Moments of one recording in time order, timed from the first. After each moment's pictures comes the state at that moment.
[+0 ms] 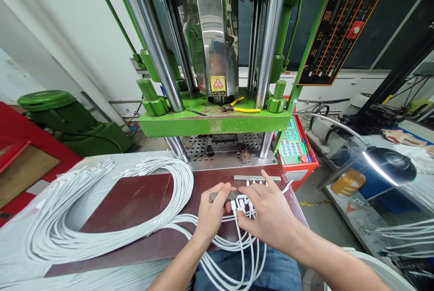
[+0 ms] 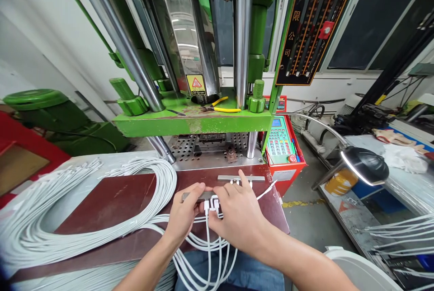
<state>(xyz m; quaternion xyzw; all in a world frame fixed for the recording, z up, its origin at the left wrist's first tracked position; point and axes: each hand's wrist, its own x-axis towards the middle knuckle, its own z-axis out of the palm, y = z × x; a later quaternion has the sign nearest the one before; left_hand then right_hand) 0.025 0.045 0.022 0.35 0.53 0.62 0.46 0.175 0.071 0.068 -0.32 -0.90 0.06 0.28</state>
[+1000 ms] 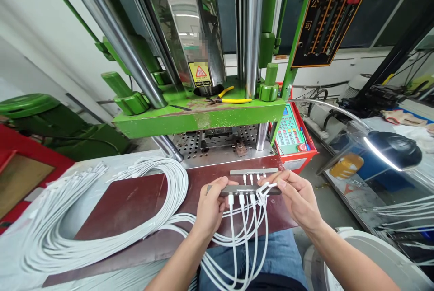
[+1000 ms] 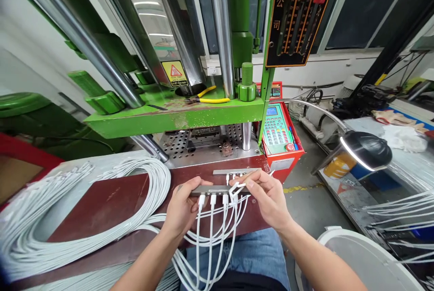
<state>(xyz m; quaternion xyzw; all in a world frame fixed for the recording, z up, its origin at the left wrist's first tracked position) 0.037 0.058 0.036 0.27 0.51 0.62 0.54 0.226 0.093 0.040 -0.27 -0.56 0.58 0.52</state>
